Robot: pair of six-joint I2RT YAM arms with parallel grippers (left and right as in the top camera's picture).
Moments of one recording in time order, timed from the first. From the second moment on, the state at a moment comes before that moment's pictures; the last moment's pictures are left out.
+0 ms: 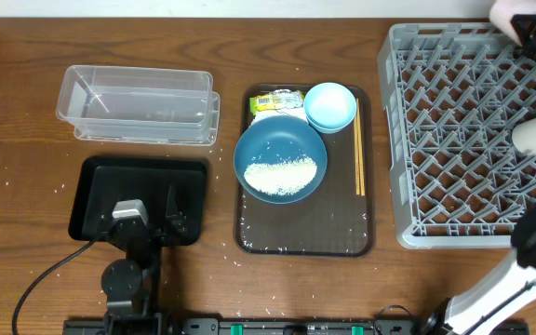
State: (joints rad) left arm 0.04 0.01 0.02 -0.12 -0.03 -0.14; right arm -0.49 2.07 1.82 -0.30 -0.96 0.13
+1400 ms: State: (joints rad) left arm 0.04 0.01 0.02 -0.12 -0.03 -0.14; right arm -0.74 2.33 1.82 -0.33 -1.16 0.47
